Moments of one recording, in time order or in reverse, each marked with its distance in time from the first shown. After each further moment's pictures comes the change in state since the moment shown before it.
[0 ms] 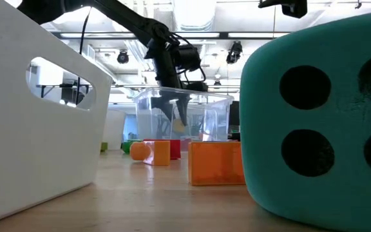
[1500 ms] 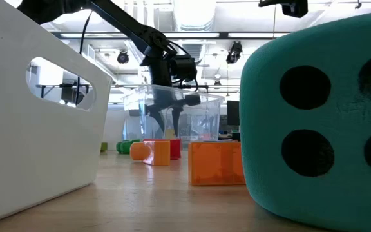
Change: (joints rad) left arm 0.005 -0.004 -0.097 0.019 -0.017 -0.270; right arm 0.000 0.000 0.000 0.001 -0.020 0.021
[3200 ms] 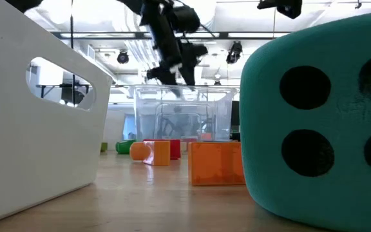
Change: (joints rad) left arm -0.119 -0.166 0.140 -0.056 -0.099 0.666; right arm -0.001 0.011 0.000 -0.017 0.005 -0.271
